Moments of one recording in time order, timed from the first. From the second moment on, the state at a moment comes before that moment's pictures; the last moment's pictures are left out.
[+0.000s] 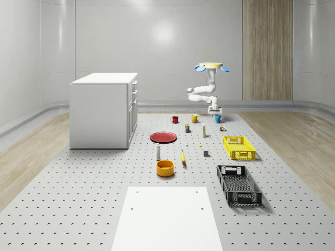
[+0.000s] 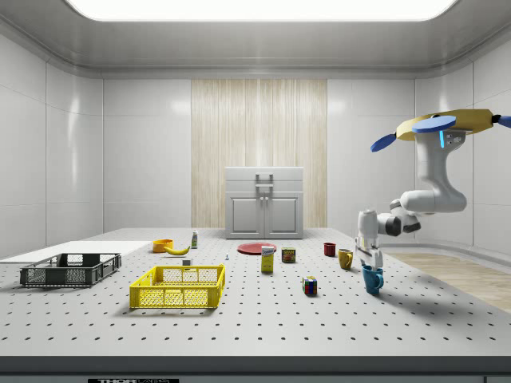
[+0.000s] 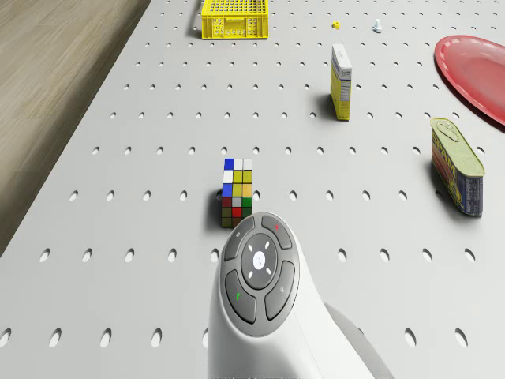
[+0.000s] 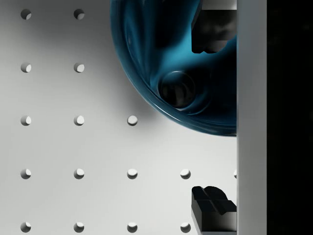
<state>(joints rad) -1.11 -1.36 1.10 -2.81 -2.08 1.52 1.60</state>
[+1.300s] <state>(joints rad) -1.14 -1.37 1.14 -2.80 -2.04 1.52 1.61</state>
